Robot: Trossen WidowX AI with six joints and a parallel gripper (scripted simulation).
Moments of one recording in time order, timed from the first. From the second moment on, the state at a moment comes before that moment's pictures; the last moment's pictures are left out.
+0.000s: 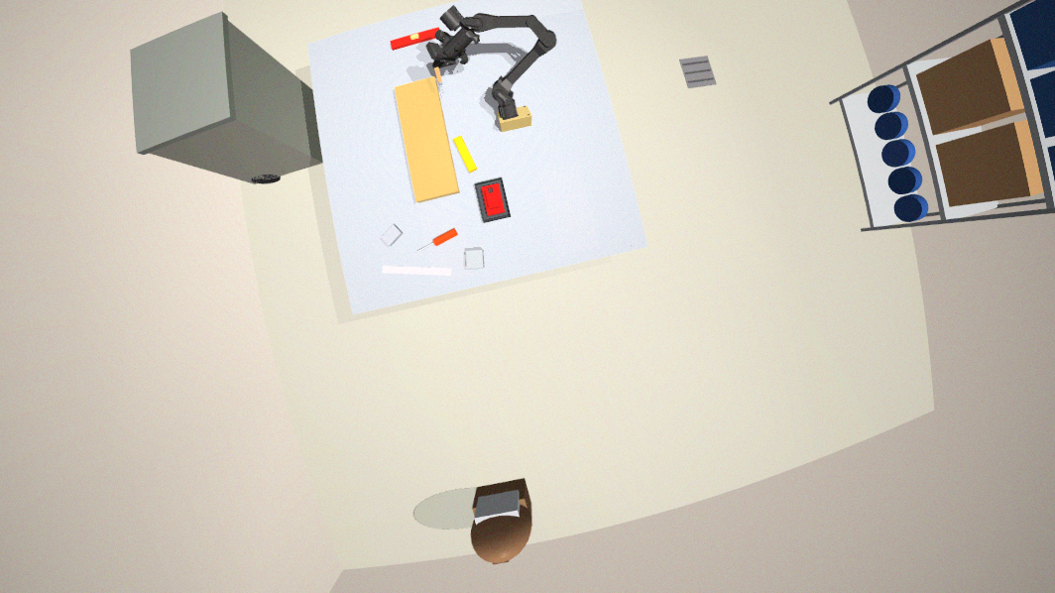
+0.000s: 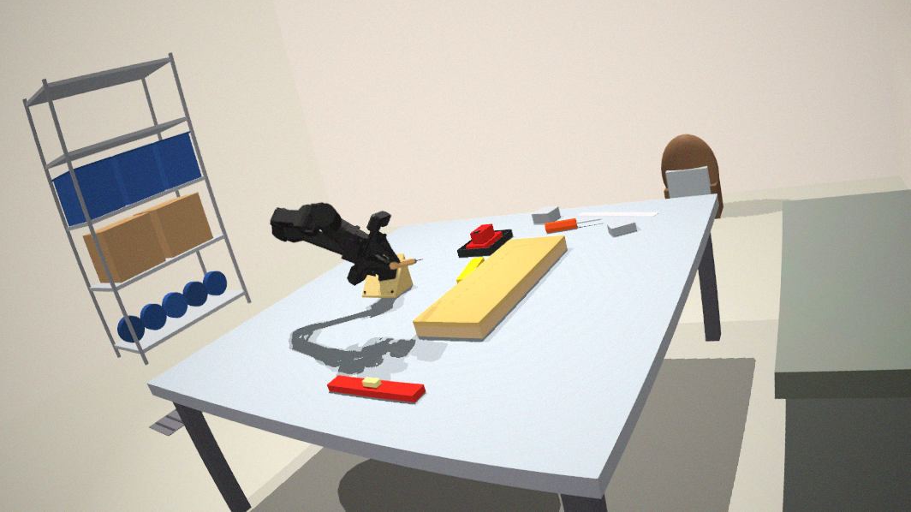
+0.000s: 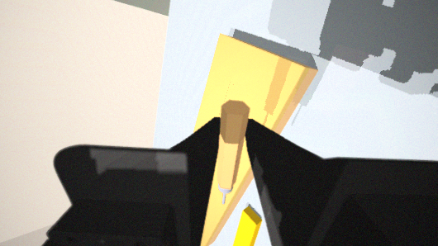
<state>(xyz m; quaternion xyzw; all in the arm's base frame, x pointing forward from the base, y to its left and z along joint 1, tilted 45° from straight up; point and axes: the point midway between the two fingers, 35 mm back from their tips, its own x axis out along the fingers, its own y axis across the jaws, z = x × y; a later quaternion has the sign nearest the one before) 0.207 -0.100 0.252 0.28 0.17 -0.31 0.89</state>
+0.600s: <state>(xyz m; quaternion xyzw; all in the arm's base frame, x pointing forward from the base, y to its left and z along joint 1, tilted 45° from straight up) 0.218 -0.078 0.281 -0.01 0.15 -0.17 0.97</state>
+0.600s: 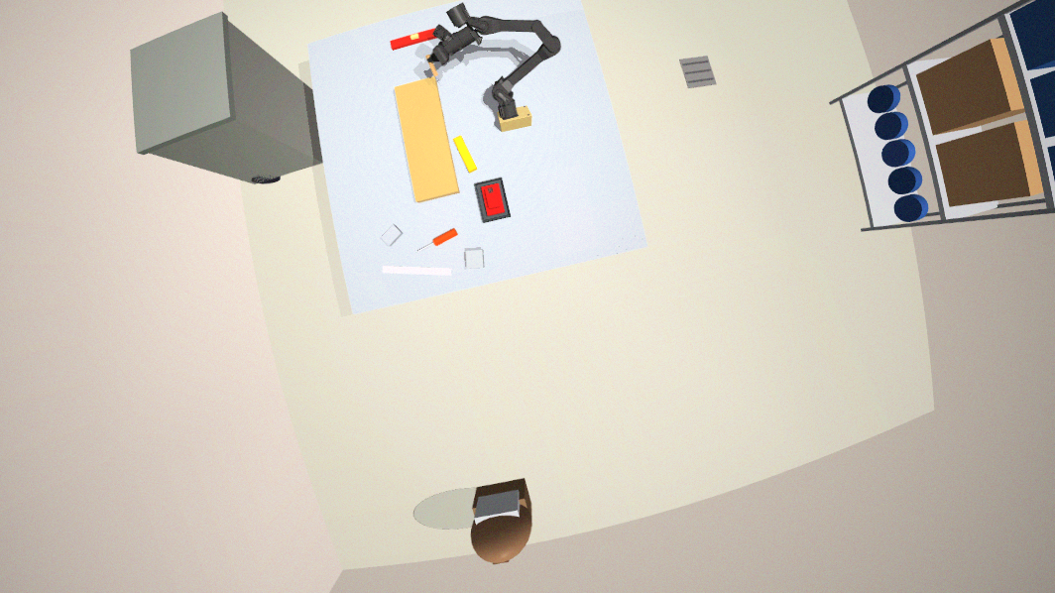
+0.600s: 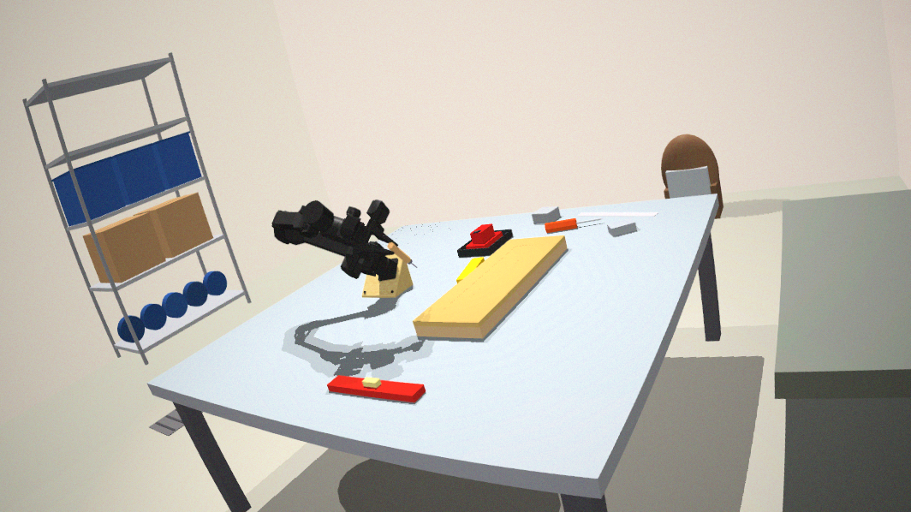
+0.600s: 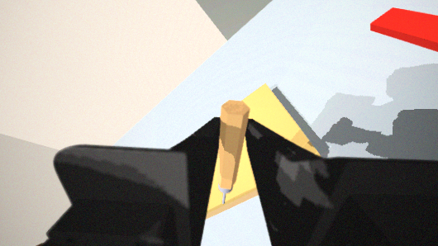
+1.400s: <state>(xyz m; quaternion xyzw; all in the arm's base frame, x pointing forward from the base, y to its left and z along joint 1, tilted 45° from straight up) 0.239 -0.055 0.292 -0.26 0.15 -0.05 0.95</state>
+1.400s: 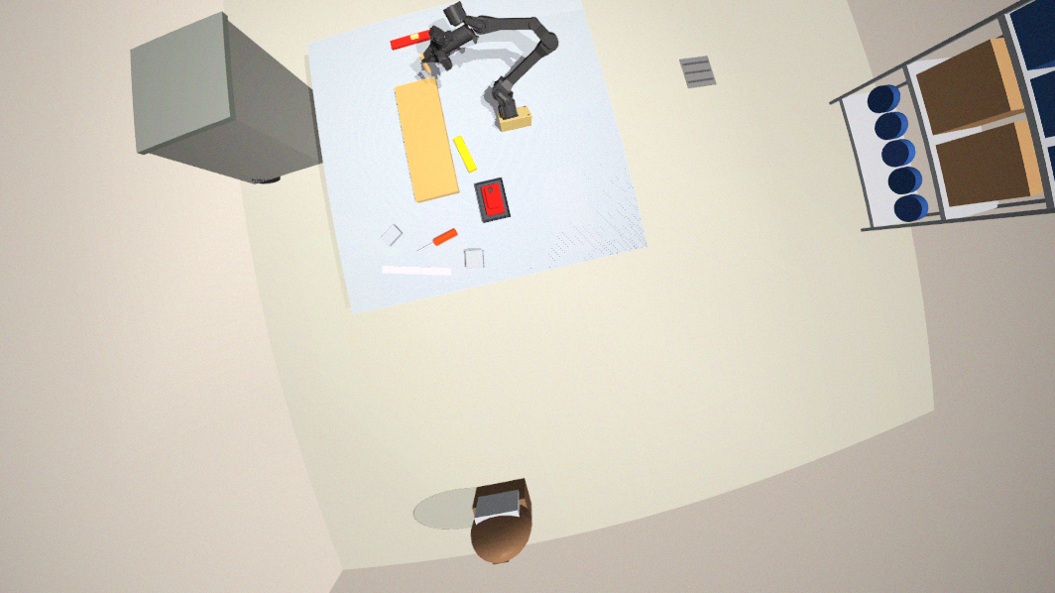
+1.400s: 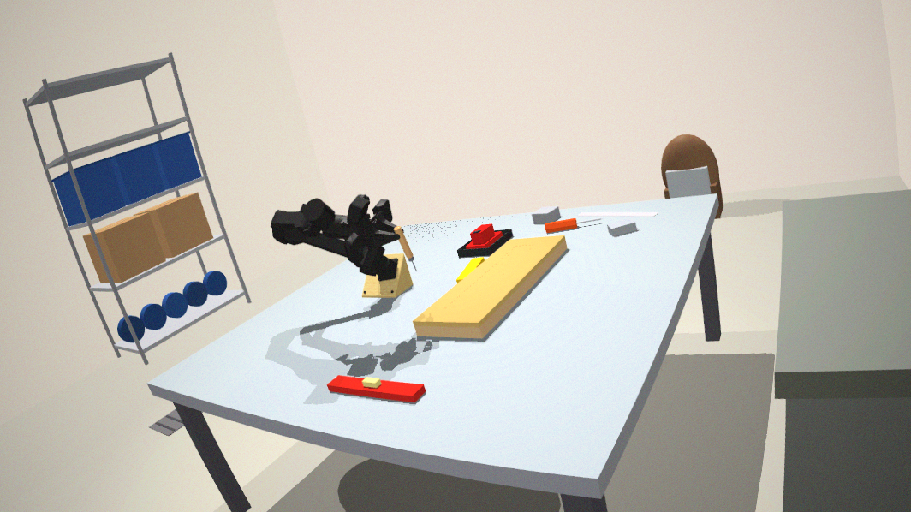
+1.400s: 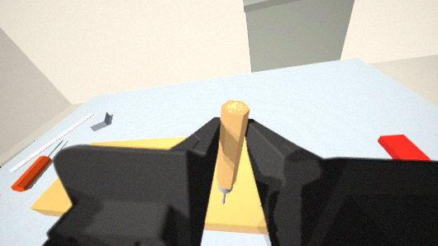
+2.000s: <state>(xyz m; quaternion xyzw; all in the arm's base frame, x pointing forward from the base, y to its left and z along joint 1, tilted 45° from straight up) 0.284 -0.032 0.261 -0.32 0.25 0.10 0.91</state>
